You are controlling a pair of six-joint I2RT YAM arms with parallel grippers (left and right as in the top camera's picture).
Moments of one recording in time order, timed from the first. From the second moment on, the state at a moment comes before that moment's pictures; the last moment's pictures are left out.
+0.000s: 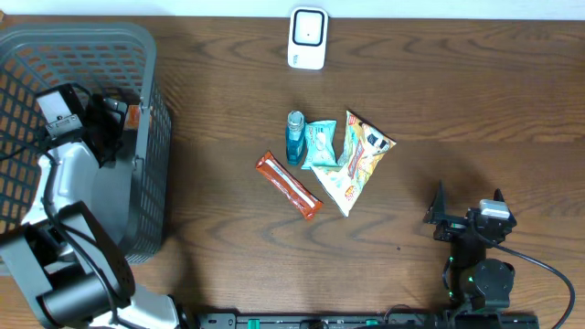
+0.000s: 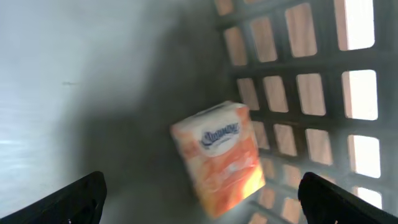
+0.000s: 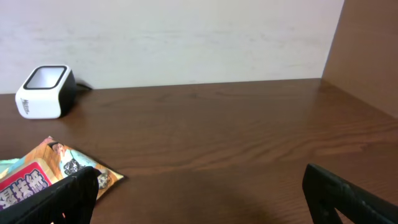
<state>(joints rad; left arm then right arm) 0.43 1.73 1.11 -0.30 0.17 -0.91 0.01 0.01 0.01 -0.05 0.17 0.02</state>
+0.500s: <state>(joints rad) 0.43 1.81 1.11 -0.32 0.31 -1.17 0.01 0.01 0.01 -0.05 0.17 0.02</state>
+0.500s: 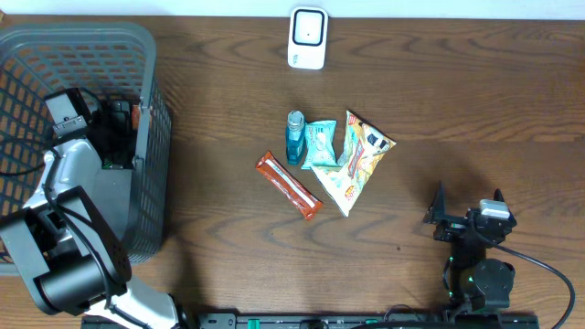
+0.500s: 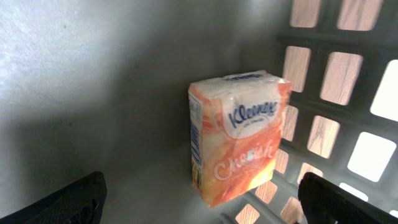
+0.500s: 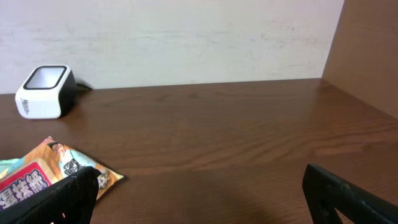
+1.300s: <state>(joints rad) 0.39 1.87 1.13 -0.21 0.38 -1.22 0.01 0.01 0.01 -0.05 0.17 0.02</state>
